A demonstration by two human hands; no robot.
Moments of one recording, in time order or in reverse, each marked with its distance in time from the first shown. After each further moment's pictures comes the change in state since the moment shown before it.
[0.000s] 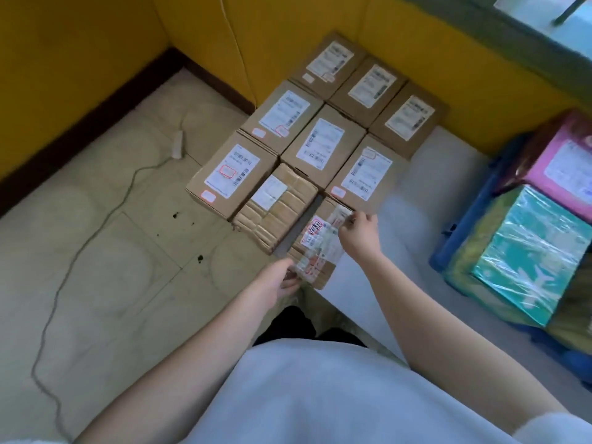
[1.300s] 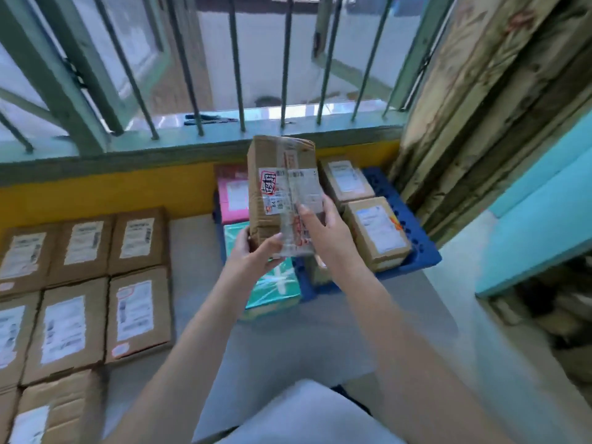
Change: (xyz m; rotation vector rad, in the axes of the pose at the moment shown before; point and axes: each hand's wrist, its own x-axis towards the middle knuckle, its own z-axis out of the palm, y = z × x) left_hand -0.179 0.011 0.334 0.631 -0.887 0.672; right_hand -0.164 0.165 -0.295 0.847 0.783 0.027
